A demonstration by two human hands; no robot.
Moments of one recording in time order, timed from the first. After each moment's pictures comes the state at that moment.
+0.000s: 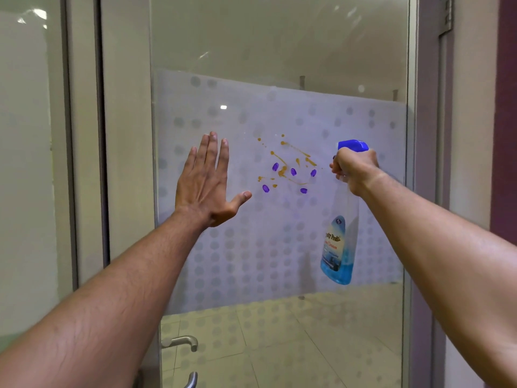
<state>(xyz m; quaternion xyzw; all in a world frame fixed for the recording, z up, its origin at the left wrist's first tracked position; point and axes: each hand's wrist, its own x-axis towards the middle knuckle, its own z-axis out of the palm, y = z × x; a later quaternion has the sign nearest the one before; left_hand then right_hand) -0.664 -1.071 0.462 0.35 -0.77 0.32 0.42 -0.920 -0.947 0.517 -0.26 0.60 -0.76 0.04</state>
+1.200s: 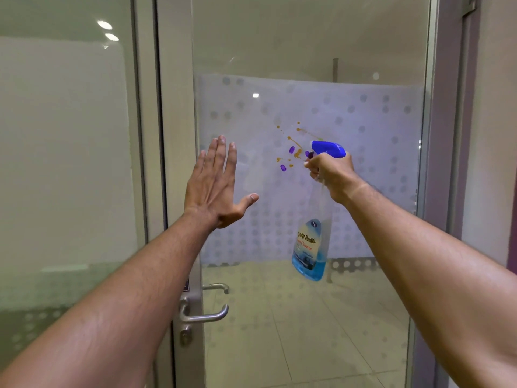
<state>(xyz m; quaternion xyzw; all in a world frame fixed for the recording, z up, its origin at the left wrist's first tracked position) -0.596 -0.960 0.417 0.41 -0.77 0.33 0.37 -0.834 -0.899 0.460 -0.41 0.48 -0.75 0.17</state>
